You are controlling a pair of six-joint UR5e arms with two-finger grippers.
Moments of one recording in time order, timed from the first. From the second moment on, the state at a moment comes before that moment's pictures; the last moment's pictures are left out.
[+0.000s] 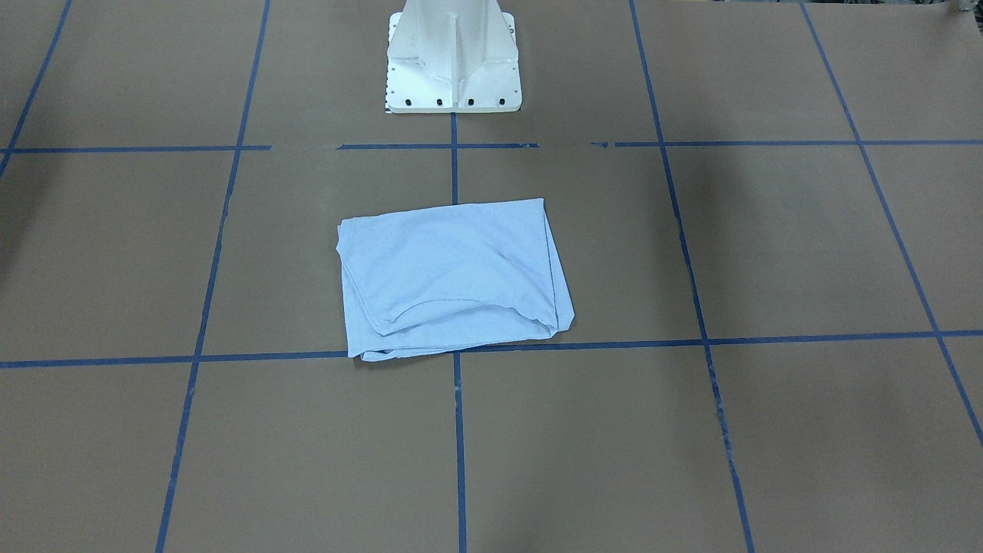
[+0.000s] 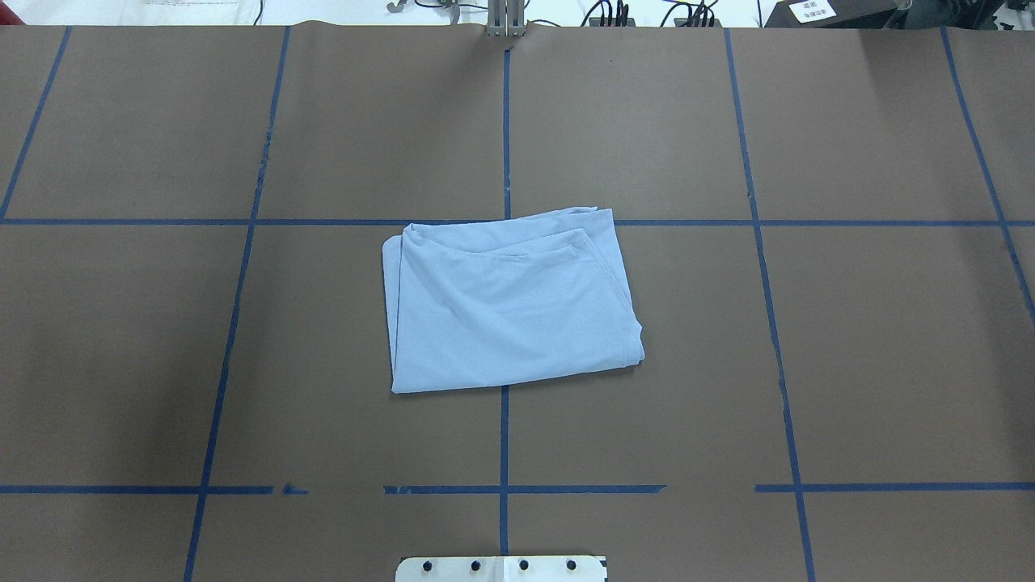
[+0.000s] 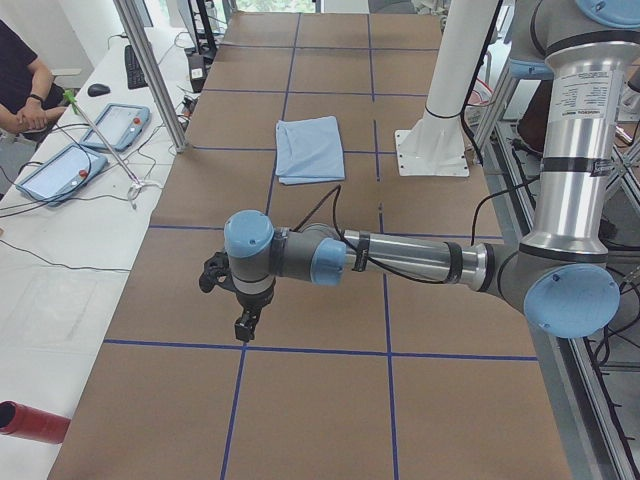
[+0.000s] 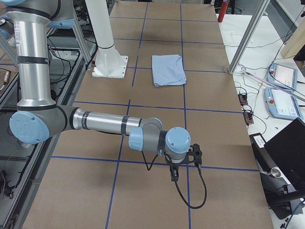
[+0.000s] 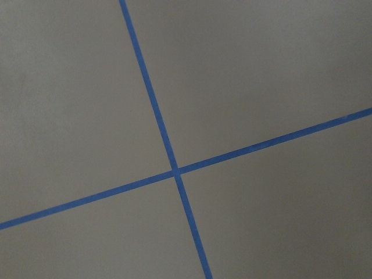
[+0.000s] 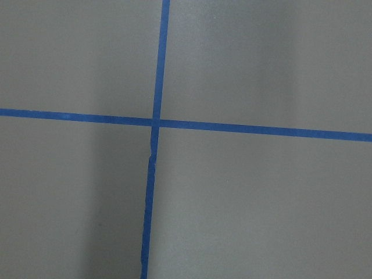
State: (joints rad) left arm -1.55 -1.61 -1.61 -1.63 -2.28 0.14; right arm 1.68 -1.57 1.51 -1.56 2.39 -0.15
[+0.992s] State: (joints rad) left arm -1.55 -1.63 -1.55 -1.64 -2.24 0.14; right arm 1.59 -1.58 1.57 -1.54 2.33 0.06
